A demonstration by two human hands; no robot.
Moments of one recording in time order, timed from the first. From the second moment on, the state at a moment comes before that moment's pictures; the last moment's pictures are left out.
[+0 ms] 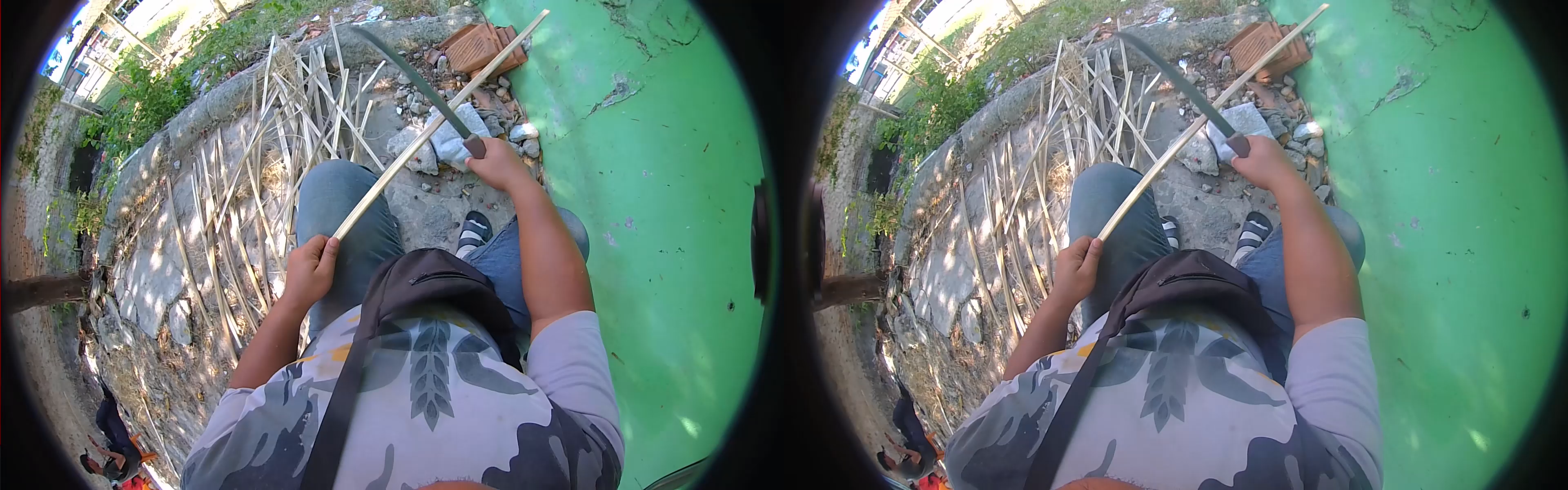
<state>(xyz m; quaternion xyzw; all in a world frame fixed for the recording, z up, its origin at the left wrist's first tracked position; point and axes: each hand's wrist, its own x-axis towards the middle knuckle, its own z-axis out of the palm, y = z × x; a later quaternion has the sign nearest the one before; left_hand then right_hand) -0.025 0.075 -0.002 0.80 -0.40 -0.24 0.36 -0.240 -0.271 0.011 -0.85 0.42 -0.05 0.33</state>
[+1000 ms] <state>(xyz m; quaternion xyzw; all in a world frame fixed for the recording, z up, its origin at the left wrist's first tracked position) -0.029 0.063 0.003 0.82 -0.43 -0.22 0.32 -0.246 -0.250 0.010 -0.92 0.25 0.08 0.28</state>
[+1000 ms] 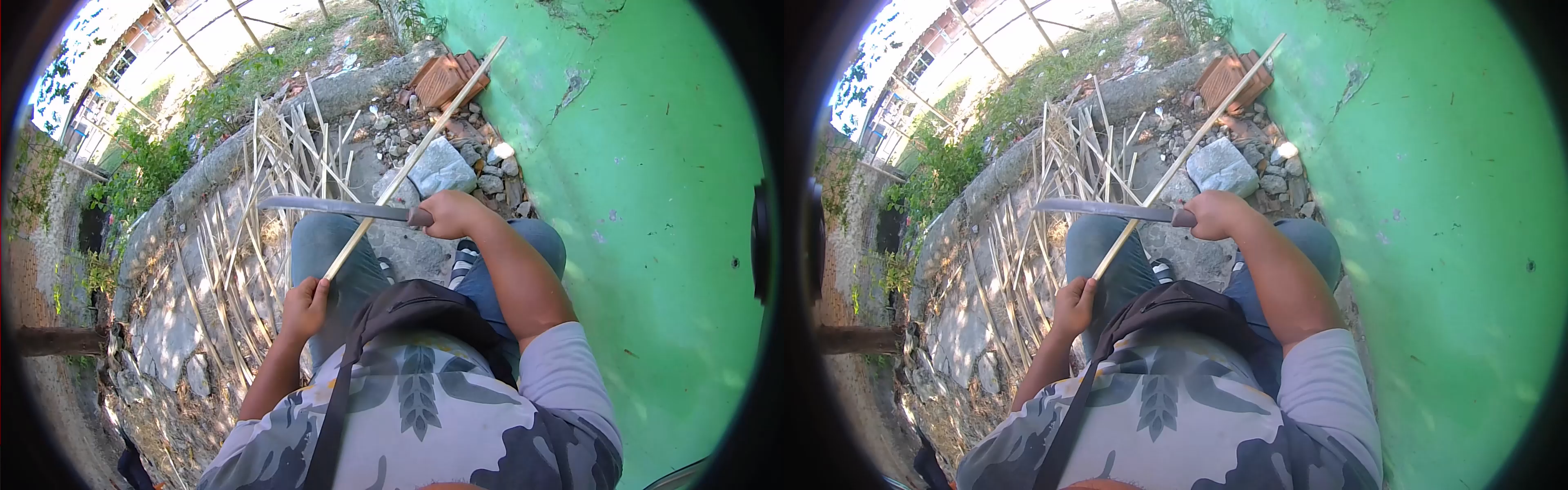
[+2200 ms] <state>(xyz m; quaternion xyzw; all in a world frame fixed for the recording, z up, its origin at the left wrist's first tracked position) -0.033 0.063 0.013 0.81 -0.43 -0.22 0.33 -0.252 -0.253 0.003 -0.92 0.29 0.04 0.26</state>
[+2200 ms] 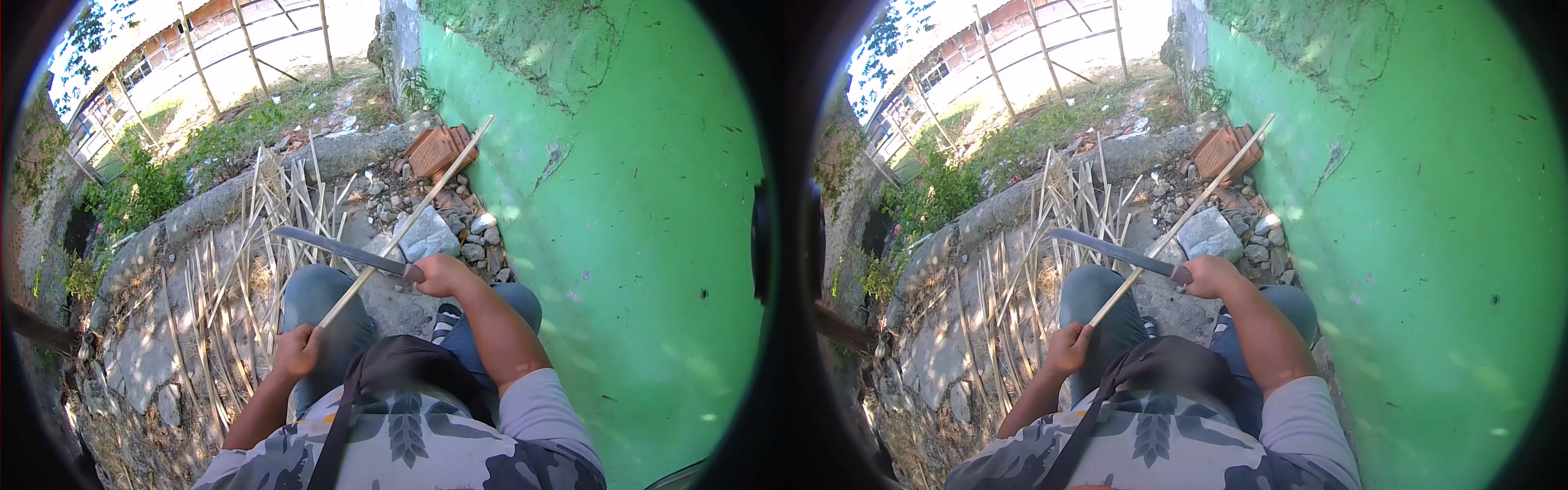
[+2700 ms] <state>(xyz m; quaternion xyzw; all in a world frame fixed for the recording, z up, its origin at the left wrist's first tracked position) -0.029 0.062 0.018 0.83 -0.45 -0.20 0.28 -0.255 -0.279 -0.015 -0.89 0.36 0.05 0.28</state>
